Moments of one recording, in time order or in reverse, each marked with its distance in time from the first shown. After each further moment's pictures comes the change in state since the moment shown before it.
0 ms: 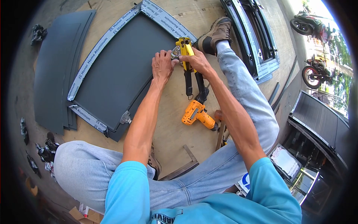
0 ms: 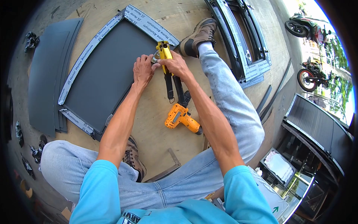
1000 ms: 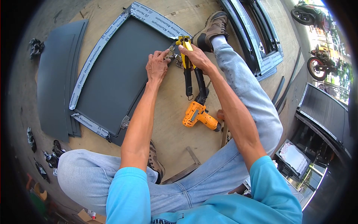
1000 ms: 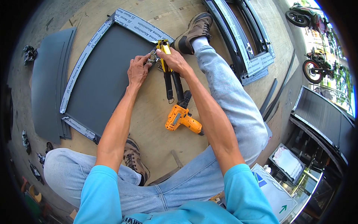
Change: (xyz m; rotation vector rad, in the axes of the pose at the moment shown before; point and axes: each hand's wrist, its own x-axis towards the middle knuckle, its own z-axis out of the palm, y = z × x) left_hand 0.009 -0.006 0.003 -0.109 -0.054 -0.064; right_hand 0.009 0.007 -0.018 0.159 -0.133 0.000
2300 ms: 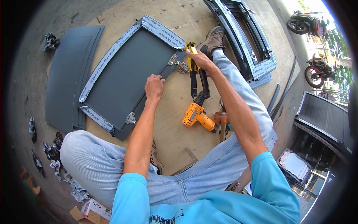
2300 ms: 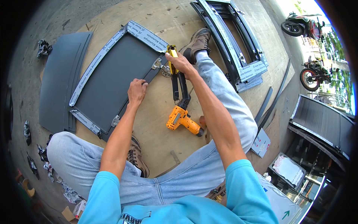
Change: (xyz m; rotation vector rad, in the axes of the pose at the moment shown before) left_hand -0.070 -0.005 -0.034 0.056 -0.054 -0.177; right_hand -0.027 -0.025 -0.011 0.071 0.052 0.012
